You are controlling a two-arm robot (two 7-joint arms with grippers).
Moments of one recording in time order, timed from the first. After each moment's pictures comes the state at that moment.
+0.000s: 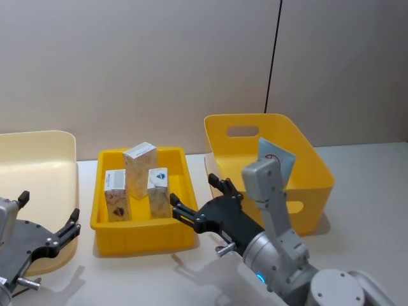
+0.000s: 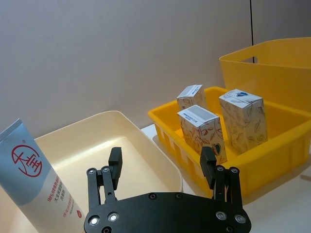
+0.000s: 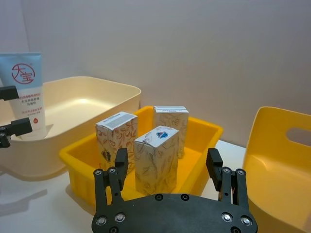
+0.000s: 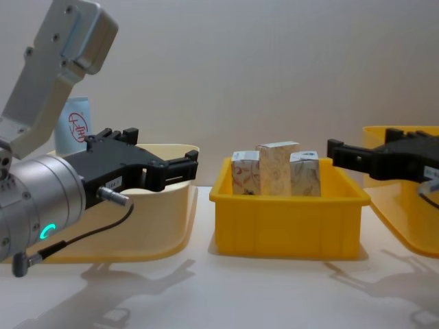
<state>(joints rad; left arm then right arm) -0.24 0.38 0.45 -1.63 -0.20 0.01 -0.01 0.14 0.31 -0.28 -1.66 0.25 0.08 0.15</state>
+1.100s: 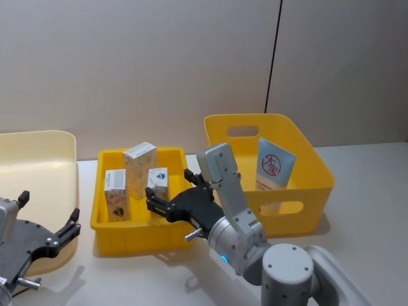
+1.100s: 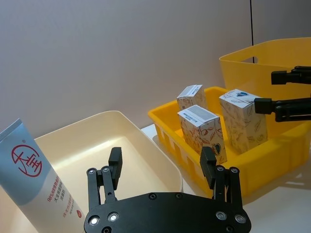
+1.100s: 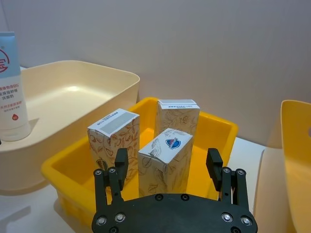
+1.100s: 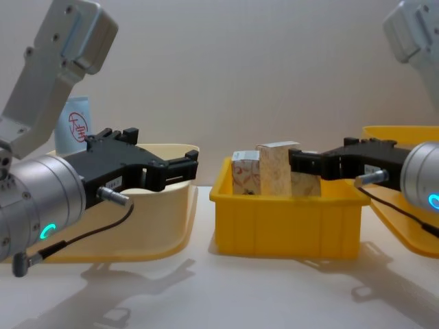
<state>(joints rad) -0.24 0.38 0.45 -1.63 -0.20 0.01 -0.01 0.29 0.20 -0.34 -1.51 0.15 0.20 0.11</state>
